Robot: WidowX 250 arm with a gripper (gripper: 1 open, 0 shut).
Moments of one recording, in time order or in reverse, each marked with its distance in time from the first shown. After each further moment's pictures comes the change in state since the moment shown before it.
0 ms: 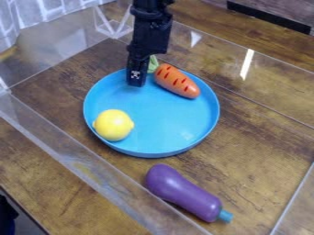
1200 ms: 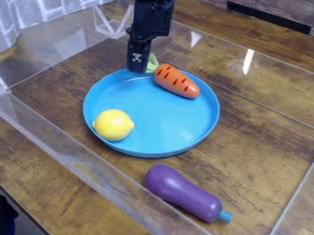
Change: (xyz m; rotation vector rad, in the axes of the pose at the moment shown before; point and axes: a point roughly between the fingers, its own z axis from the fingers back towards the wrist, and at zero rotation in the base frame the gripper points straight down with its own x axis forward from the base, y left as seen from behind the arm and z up) arm 0.000 -0.001 0.027 0.014 -0.019 0.008
